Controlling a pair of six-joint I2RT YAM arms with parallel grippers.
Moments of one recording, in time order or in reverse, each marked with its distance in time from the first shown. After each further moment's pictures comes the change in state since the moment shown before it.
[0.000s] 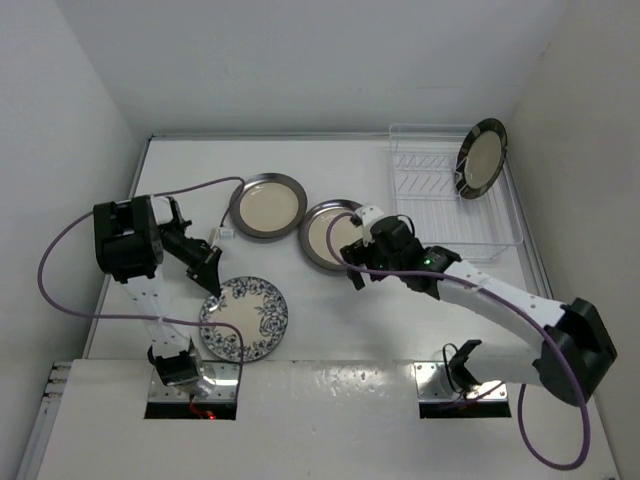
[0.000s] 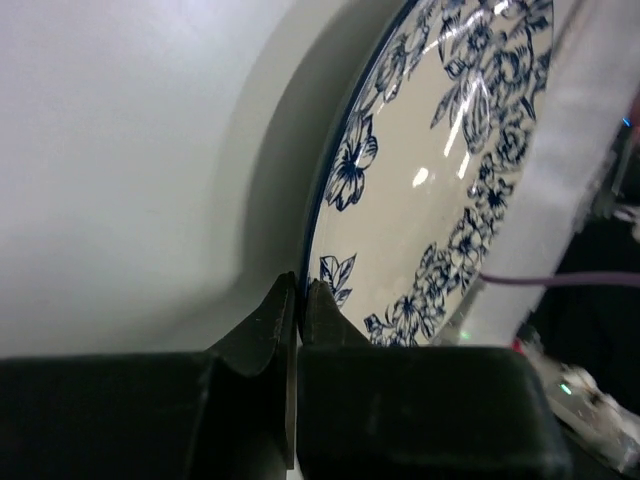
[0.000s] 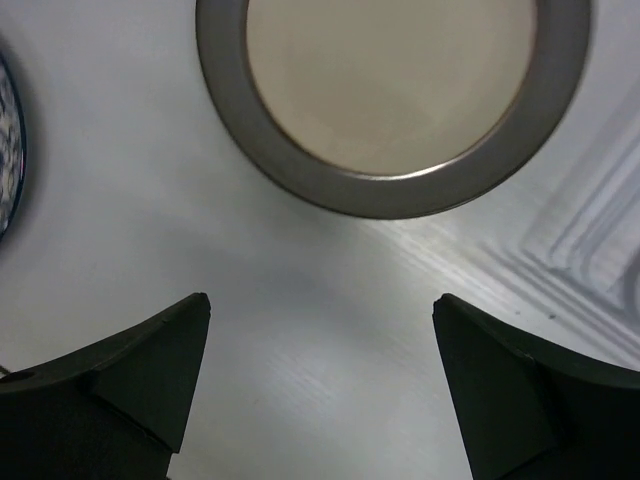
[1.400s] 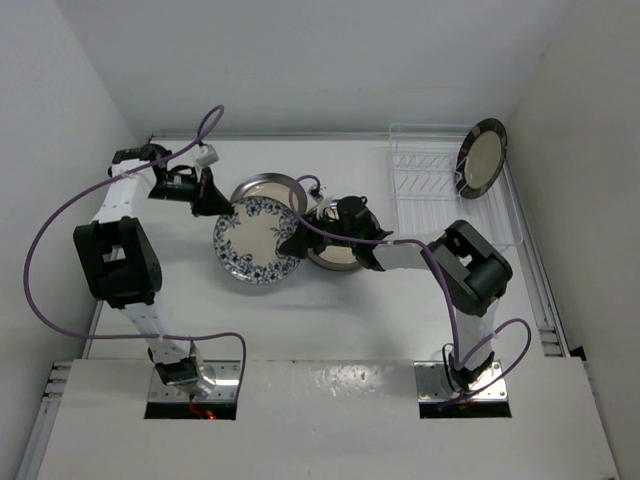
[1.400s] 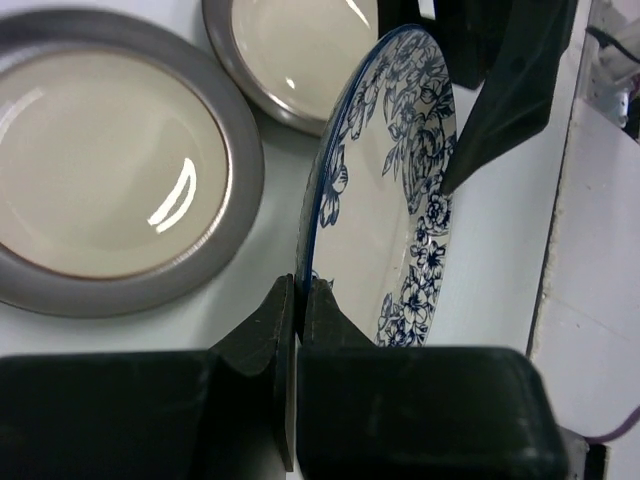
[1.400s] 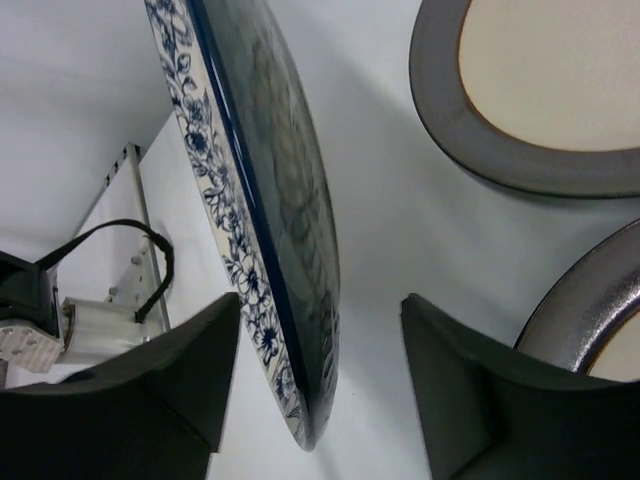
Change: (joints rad) left arm -0.055 -0.276 0.335 0.050 0.481 -0.013; right arm -0.050 0.703 0.162 0.961 -0.641 0.416
